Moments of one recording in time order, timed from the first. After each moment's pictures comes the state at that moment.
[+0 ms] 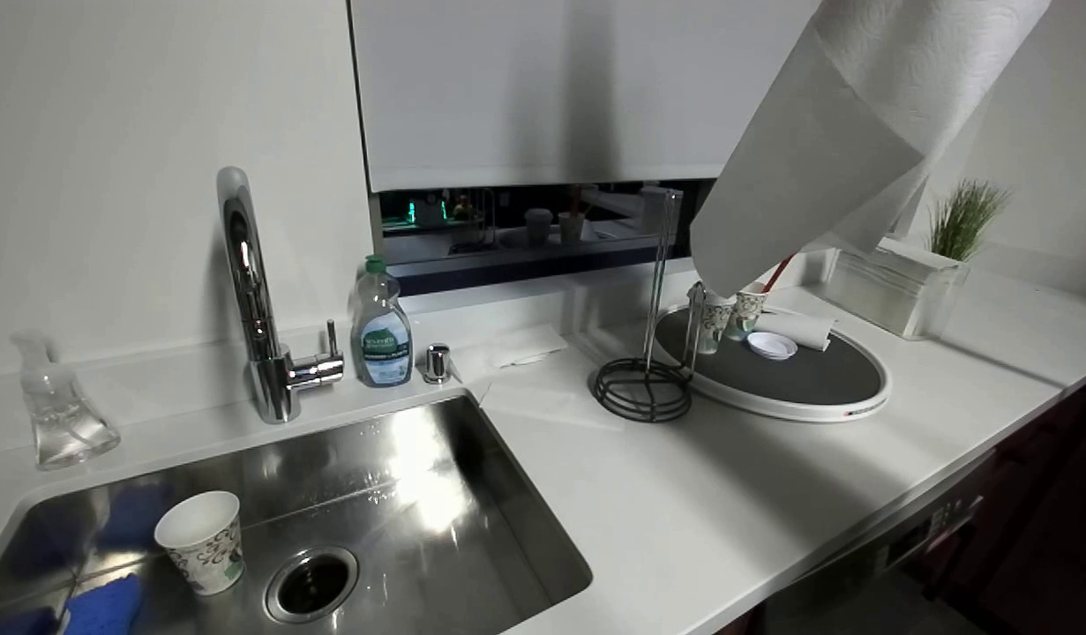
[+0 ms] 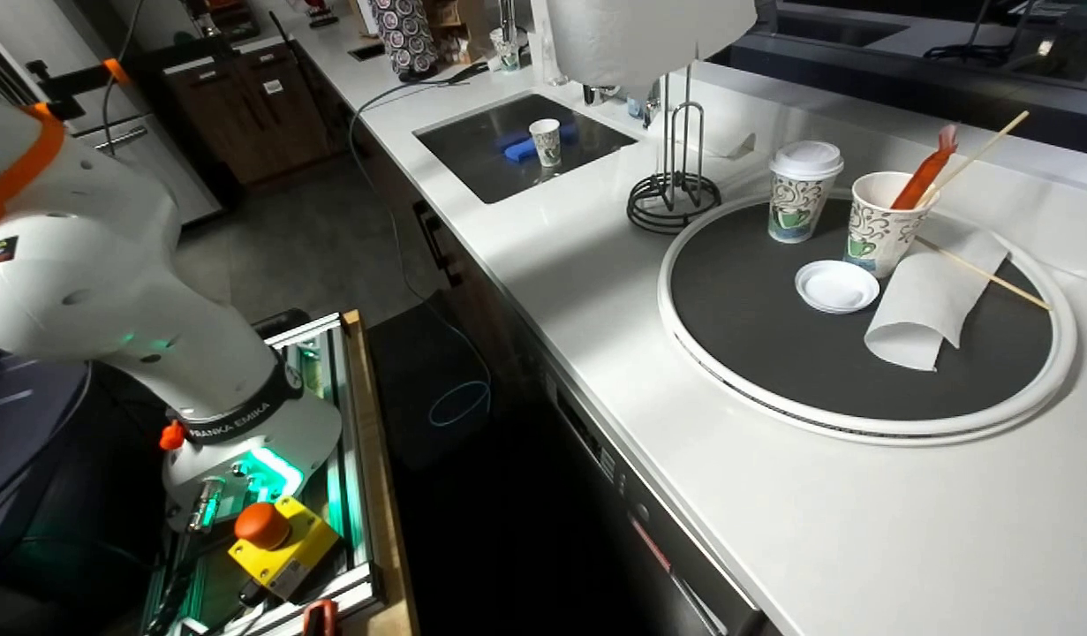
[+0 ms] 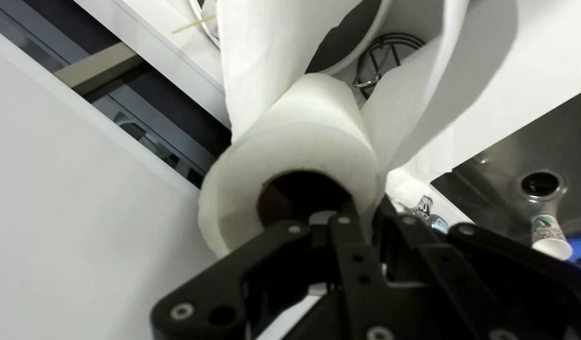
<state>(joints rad) 0.05 -0.31 0.03 -1.54 -0.09 1.74 -0.71</state>
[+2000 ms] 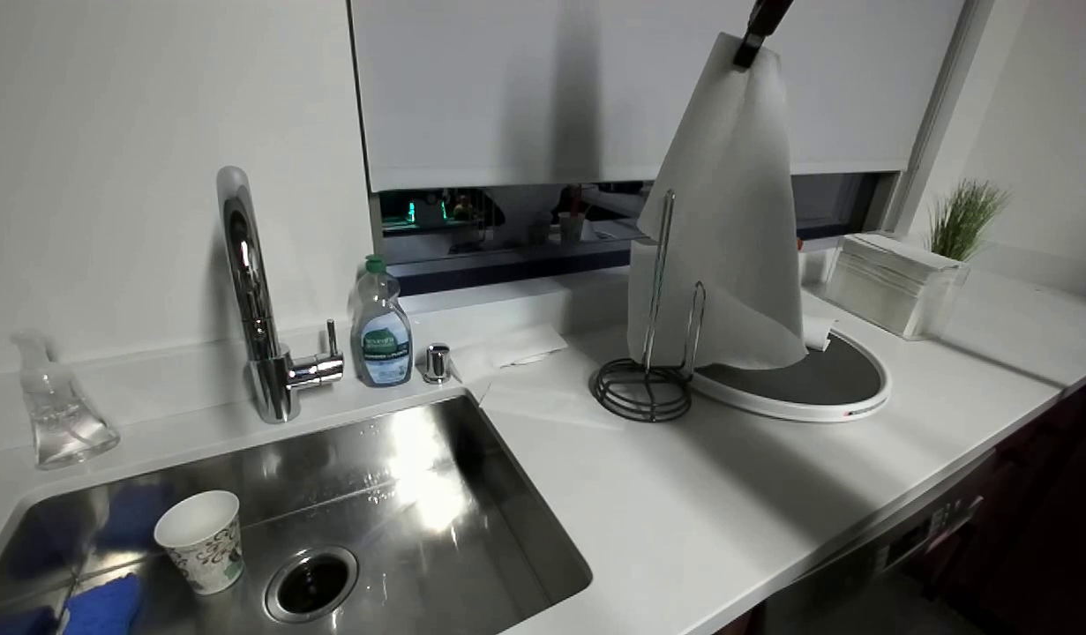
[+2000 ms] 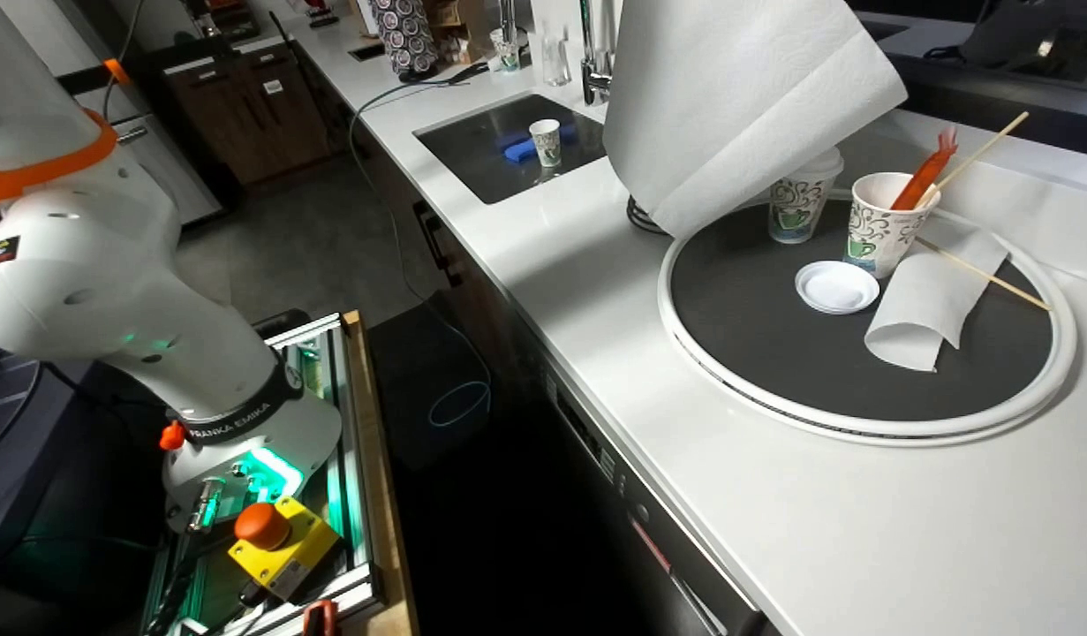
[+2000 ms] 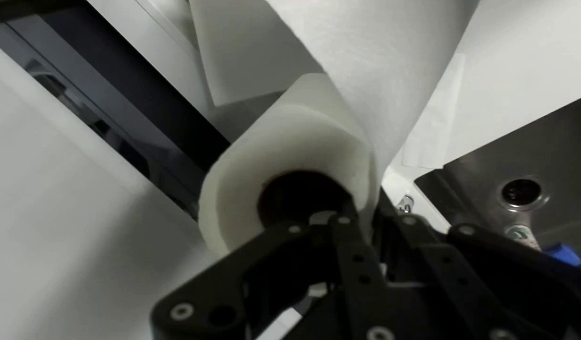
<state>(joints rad) 0.05 0.04 0.08 -1.39 -0.03 1.86 -0.81</state>
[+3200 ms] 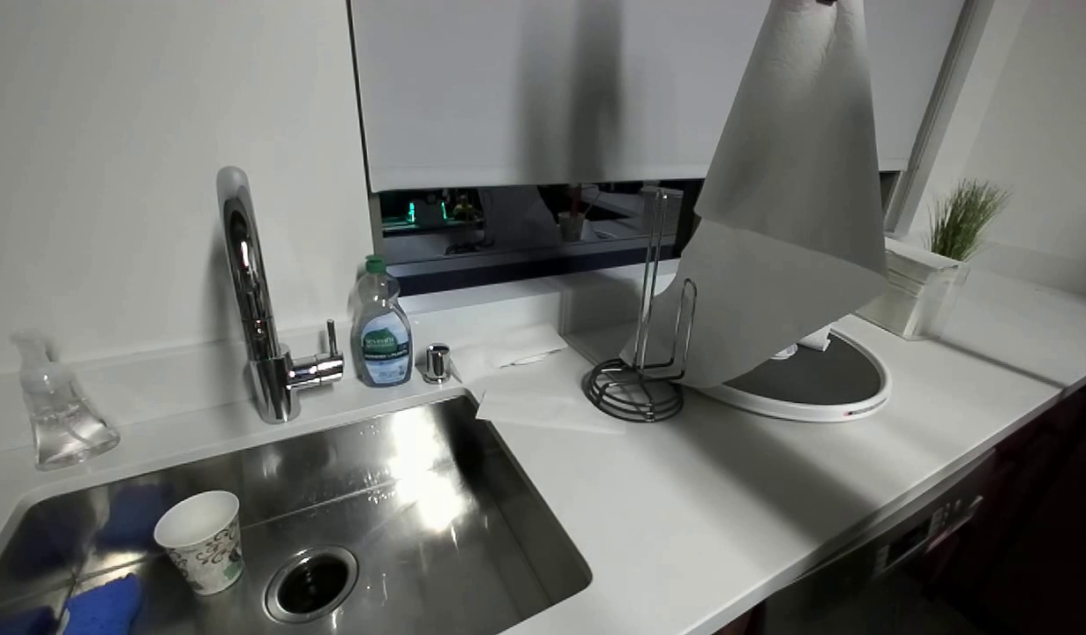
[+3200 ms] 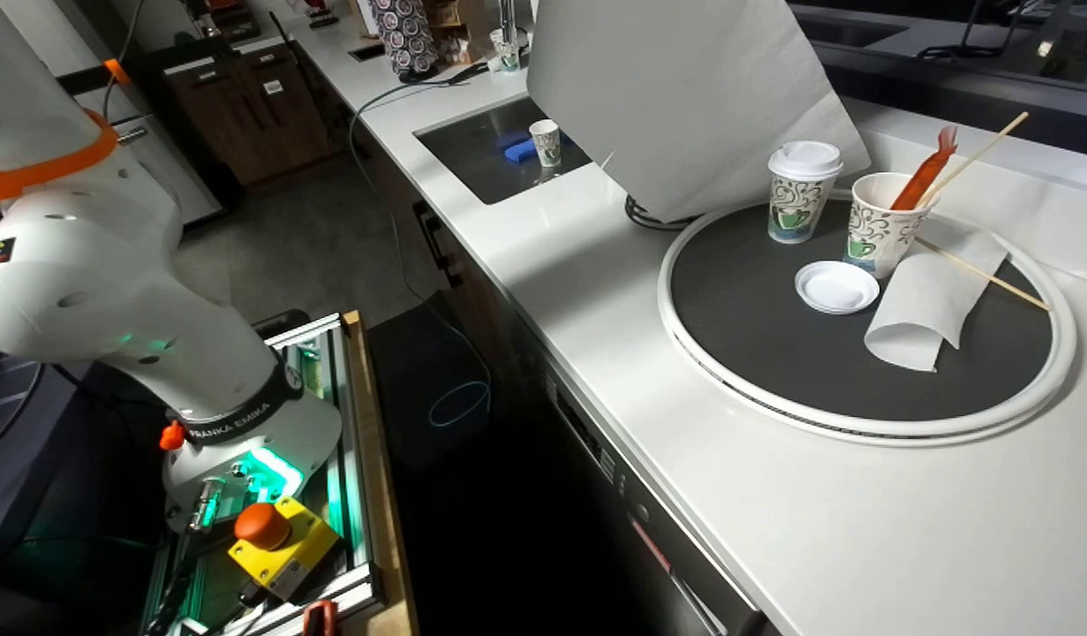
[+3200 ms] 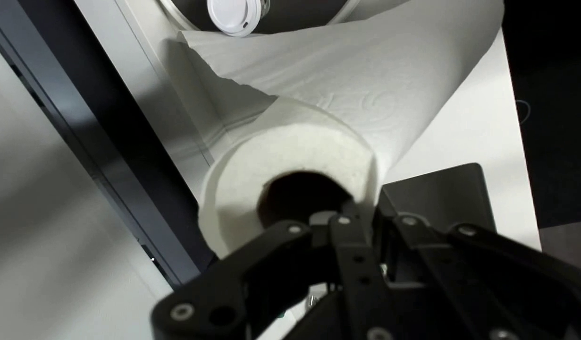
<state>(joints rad) 0.02 0.04 0.05 -1.14 0.05 1.45 -1.19</state>
